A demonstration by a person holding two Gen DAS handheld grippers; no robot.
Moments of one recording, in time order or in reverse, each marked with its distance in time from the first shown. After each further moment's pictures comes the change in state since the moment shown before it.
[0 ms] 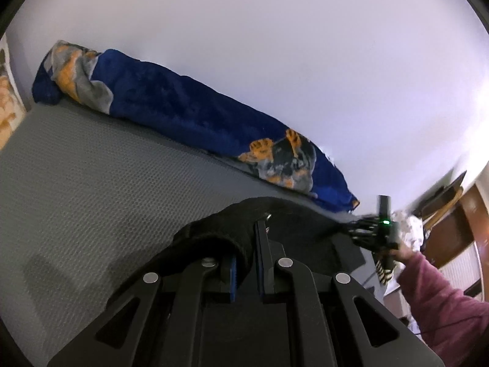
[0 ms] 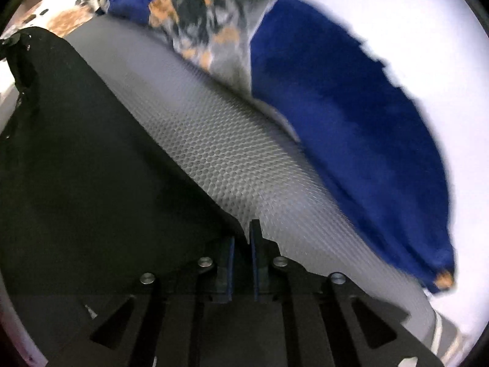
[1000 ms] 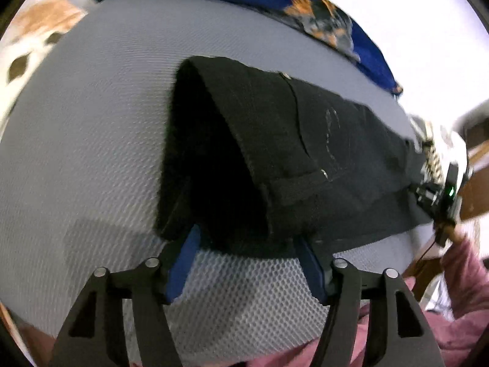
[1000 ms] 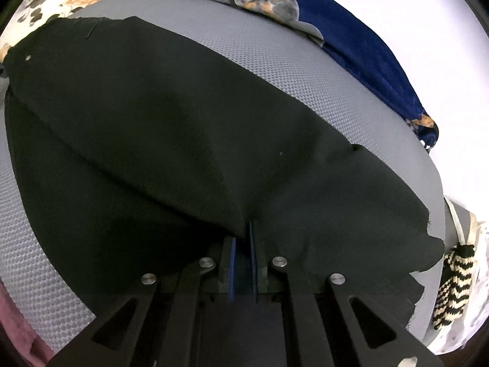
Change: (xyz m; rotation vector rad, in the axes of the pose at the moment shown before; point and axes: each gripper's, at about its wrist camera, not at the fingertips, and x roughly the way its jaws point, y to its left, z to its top) left arm -0.071 0.025 -0.196 0.014 0.373 0.264; right arm -0.061 0.191 -0.208 0.161 0.003 -0.140
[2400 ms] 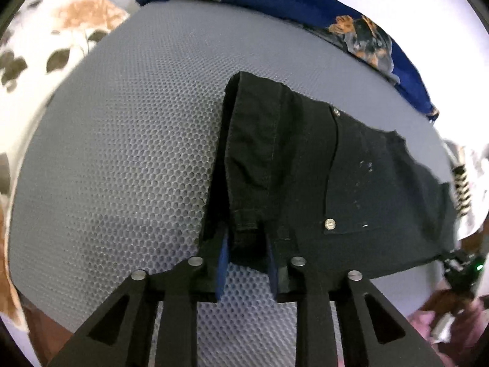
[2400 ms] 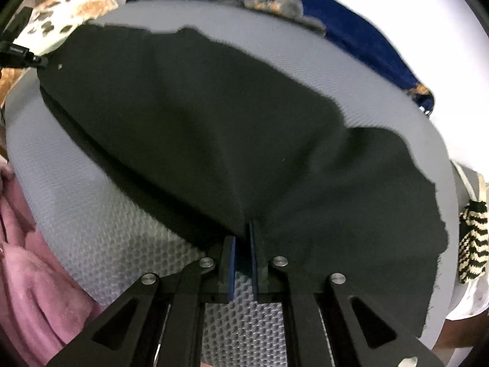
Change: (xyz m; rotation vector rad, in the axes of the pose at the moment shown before) left arm 0.001 0.004 0.001 -0.040 -0.091 0.212; right arm -0.035 0.068 -0.039 0.107 0.018 0.060
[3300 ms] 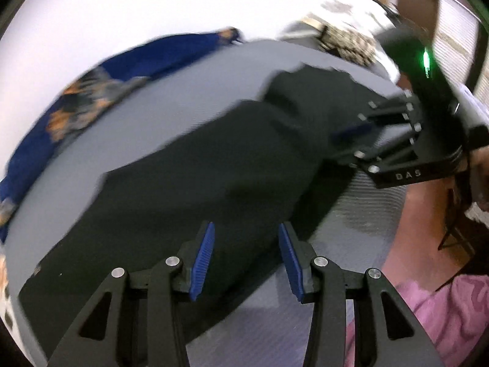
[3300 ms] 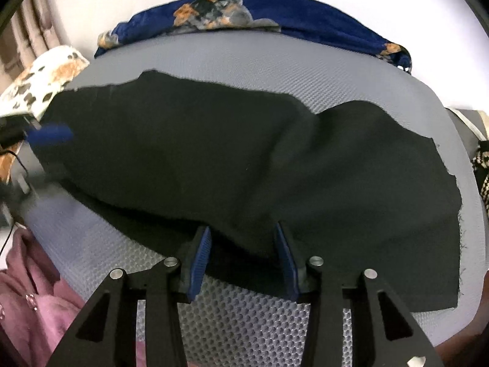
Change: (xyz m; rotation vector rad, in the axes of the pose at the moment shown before) left arm 0.053 -0.339 -0.094 0.955 -0.114 -0.158; right arm -0.016 -0.045 -0.004 0.287 -0.106 0.099
